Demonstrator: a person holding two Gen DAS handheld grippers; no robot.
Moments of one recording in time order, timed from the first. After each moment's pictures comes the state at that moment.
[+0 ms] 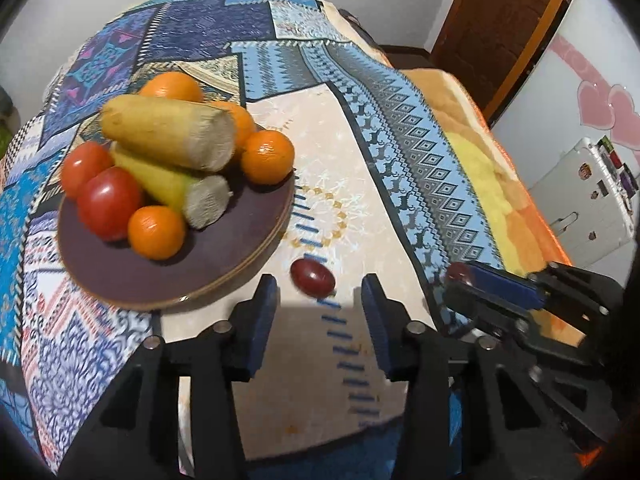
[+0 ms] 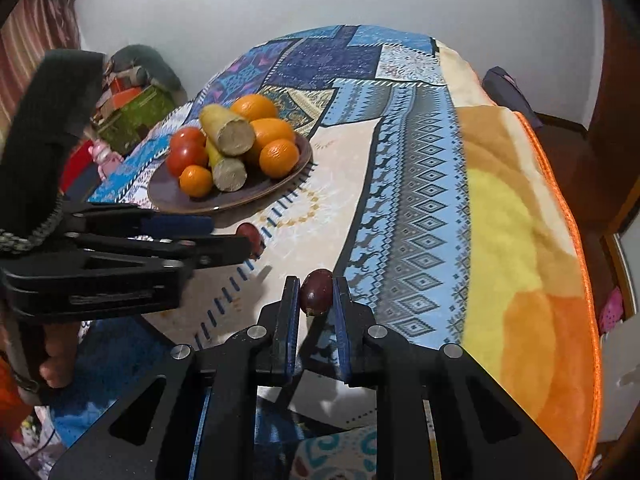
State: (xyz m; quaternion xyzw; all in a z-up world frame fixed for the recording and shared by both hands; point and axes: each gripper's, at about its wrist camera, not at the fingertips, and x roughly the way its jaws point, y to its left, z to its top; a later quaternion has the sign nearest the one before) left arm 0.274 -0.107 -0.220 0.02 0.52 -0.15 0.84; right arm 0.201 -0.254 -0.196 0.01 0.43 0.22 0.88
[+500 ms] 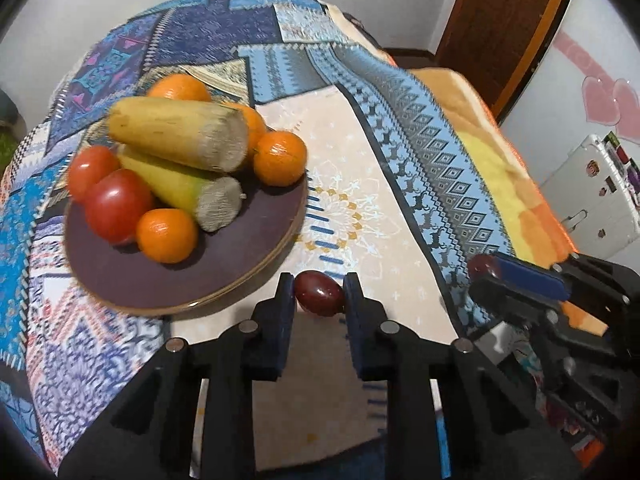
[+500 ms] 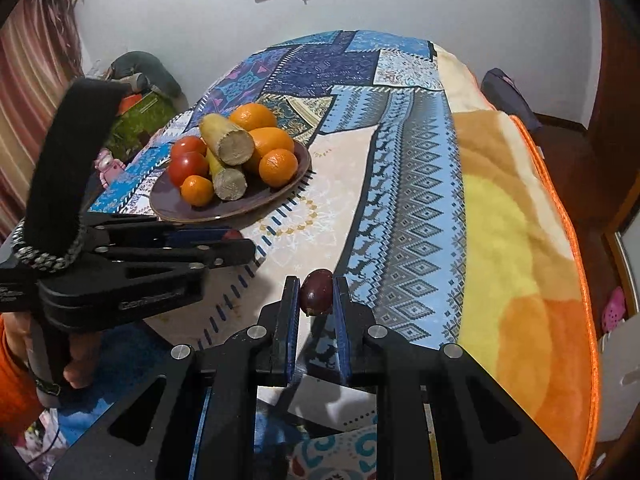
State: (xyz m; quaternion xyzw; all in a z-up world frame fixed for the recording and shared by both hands) left arm 0.265 -0.093 -0.216 0.02 0.51 -0.15 0.85; right arm 0.202 -0.254 -0.189 0.01 0.42 0.22 0.88
